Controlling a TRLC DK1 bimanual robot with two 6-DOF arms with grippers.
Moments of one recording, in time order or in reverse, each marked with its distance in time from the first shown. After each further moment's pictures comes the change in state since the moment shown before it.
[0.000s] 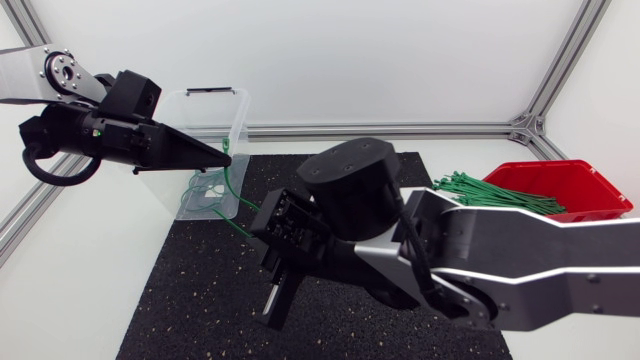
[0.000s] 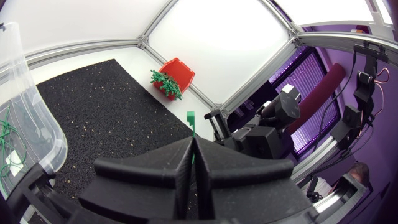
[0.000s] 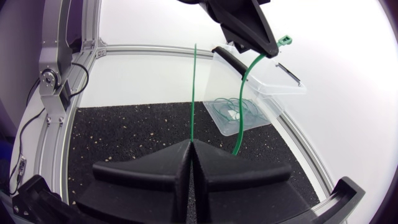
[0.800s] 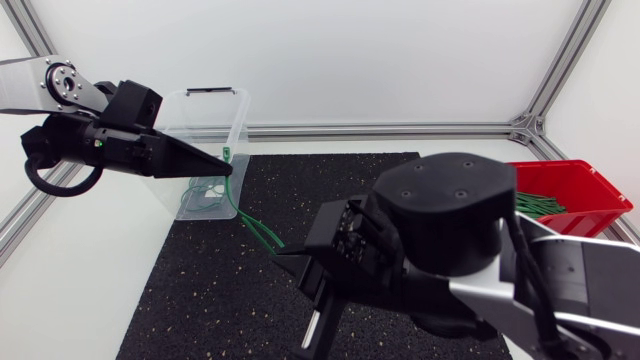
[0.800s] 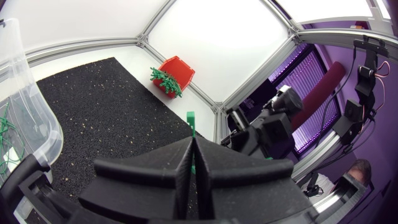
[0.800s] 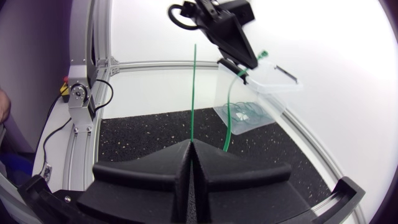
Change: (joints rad) left arm -0.006 -0.019 -0.058 0.045 0.000 0.000; right arm -0.006 -0.237 -0.155 -0.034 -0.068 0.120
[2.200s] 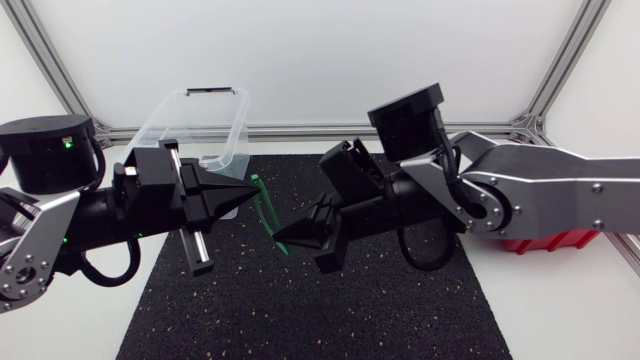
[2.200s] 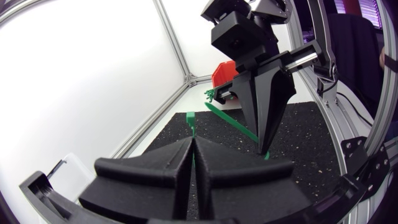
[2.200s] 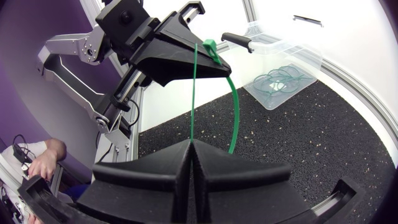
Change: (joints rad) left arm -0.316 -0.575 -0.747 1.492 -0.649 -0.340; right arm -0.329 0.246 0.222 -0.173 -0.621 0.129
